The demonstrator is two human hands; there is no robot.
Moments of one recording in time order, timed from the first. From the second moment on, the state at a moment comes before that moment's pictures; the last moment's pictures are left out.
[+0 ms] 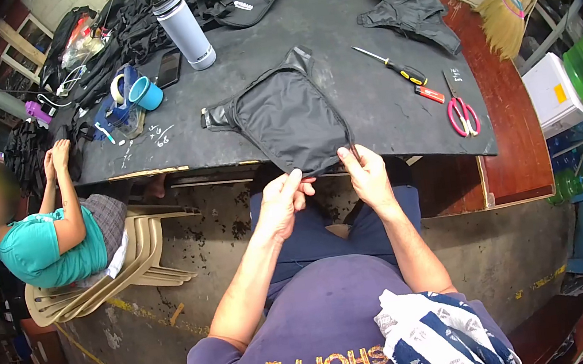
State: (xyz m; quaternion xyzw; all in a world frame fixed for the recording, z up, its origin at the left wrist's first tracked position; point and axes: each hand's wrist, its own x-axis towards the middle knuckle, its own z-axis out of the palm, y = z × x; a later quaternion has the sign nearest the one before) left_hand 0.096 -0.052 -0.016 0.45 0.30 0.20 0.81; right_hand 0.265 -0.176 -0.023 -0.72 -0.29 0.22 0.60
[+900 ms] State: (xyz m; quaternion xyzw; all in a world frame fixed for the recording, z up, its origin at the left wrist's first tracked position) left_hand 0.047 0.022 0.011 0.69 0.38 0.38 0.47; right_hand 0.325 -0.182 0.019 -0.62 -0.19 0.37 0.66
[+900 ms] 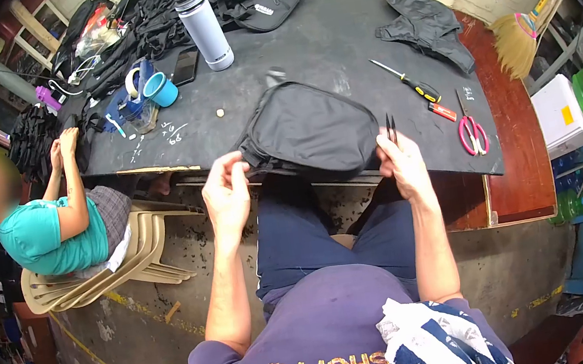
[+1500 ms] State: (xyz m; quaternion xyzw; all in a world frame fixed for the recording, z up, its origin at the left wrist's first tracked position) left_hand 0.088 0.000 0.014 0.89 0.34 0.31 0.02; right_hand 0.226 -0.143 0.067 -0.61 -0.60 0.05 0.52
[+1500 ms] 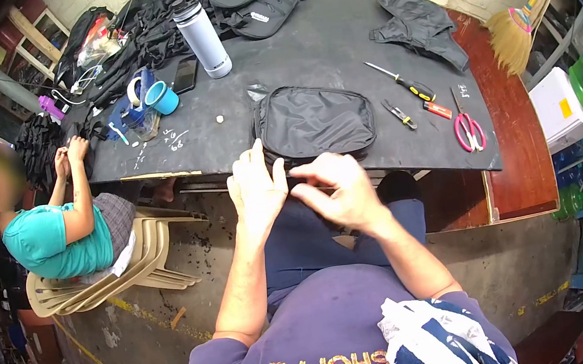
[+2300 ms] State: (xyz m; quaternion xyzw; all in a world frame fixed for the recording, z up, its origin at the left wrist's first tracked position) left_hand 0.082 -0.075 0.011 0.91 0.24 0.30 0.15; right_hand 0.242 -0.094 0.046 -0.86 -0.45 -0.07 0.24
